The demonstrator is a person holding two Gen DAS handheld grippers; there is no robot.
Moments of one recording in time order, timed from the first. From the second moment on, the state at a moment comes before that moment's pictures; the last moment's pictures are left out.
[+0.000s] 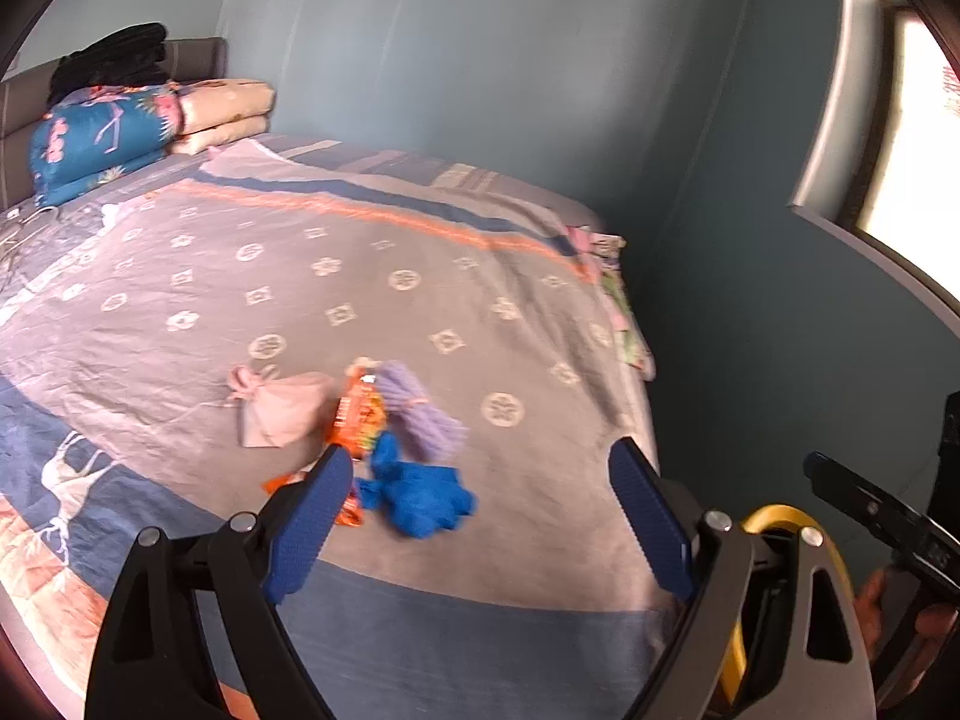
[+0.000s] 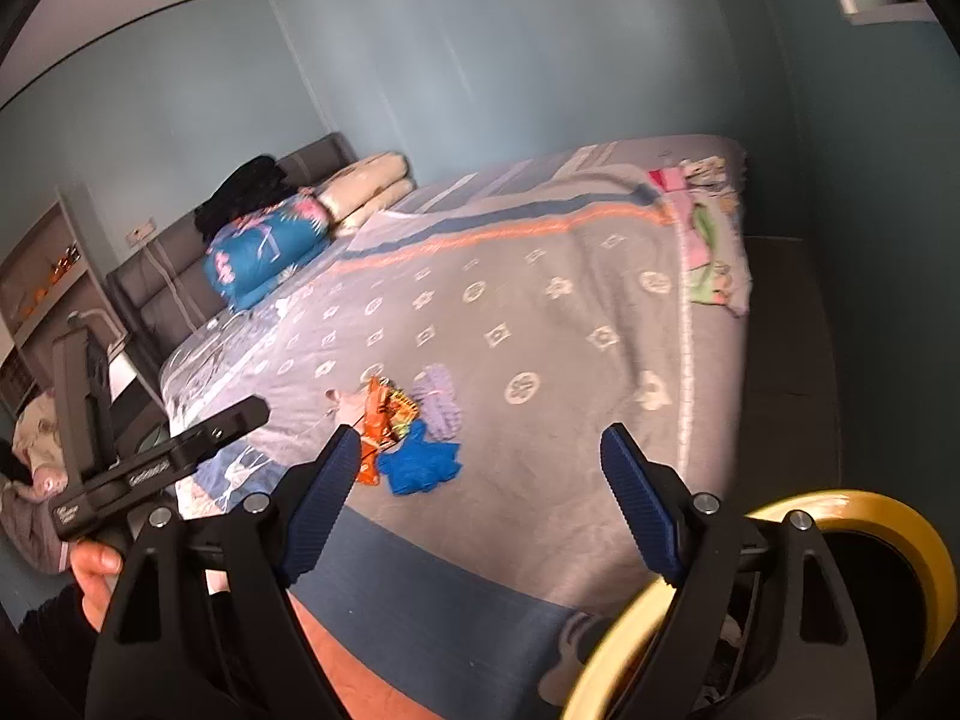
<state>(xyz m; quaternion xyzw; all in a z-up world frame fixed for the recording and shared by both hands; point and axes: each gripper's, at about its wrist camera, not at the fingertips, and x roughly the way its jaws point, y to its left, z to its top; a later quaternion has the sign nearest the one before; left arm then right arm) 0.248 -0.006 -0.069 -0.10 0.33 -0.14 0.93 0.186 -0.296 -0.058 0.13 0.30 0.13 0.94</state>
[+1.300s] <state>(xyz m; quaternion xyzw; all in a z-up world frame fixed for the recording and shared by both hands) 0.408 0.041 -0.200 -0.11 0.43 -0.09 0.89 0.370 -0.128 -0.208 0.00 0.49 0.19 0.85</state>
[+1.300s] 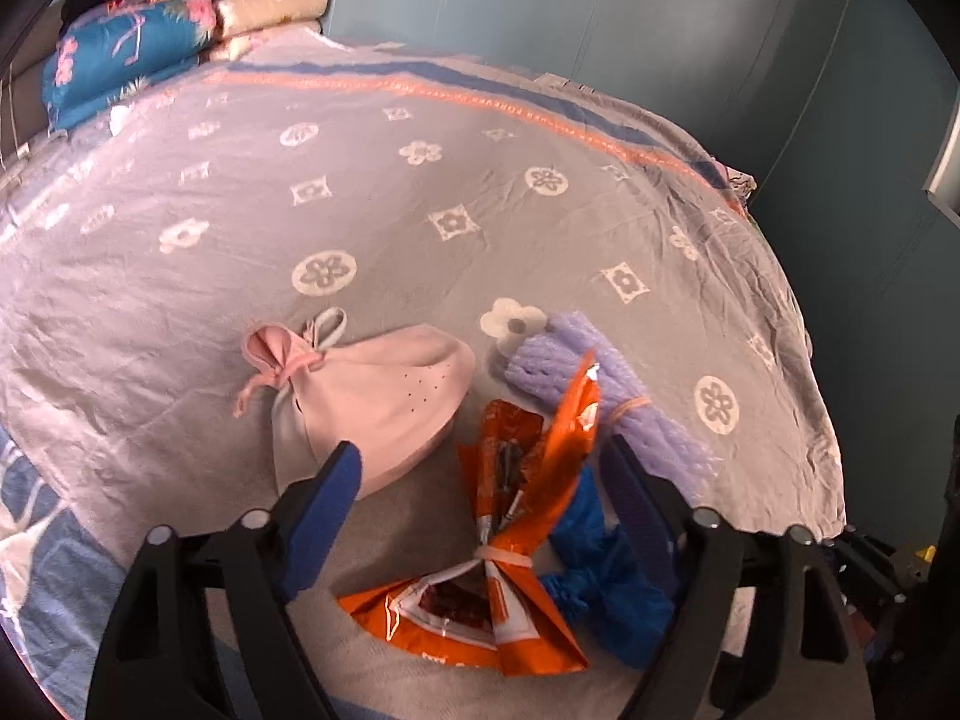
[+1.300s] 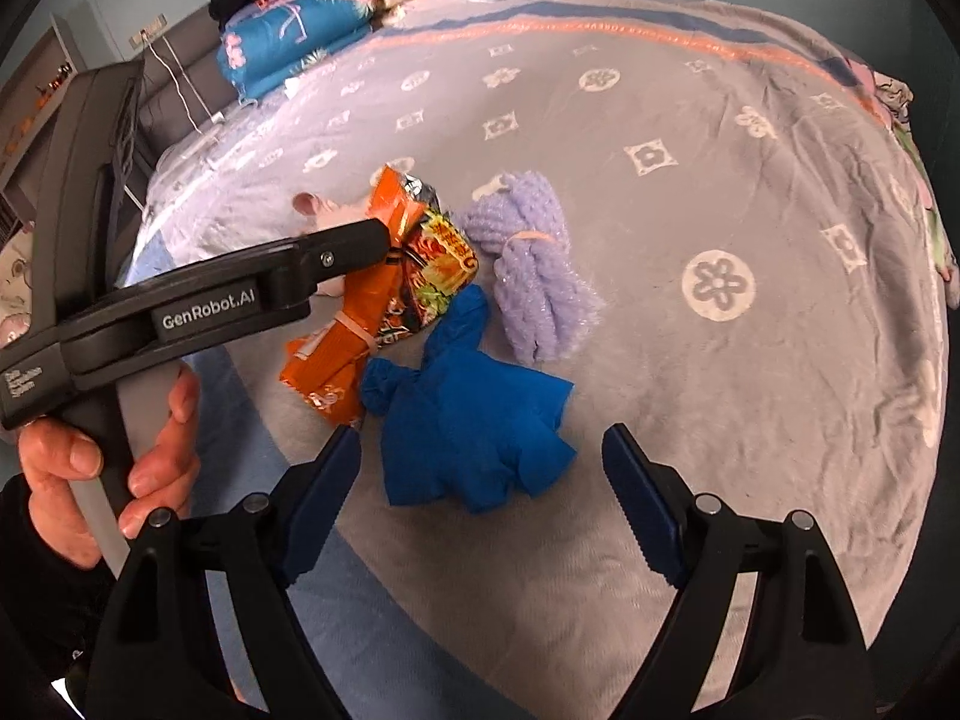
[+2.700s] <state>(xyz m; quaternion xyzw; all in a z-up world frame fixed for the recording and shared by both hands) 0.343 0.104 -0.166 -0.19 0.39 -0.12 0.89 0.330 -0.113 -0.162 -0.03 0.47 0.19 0.86</state>
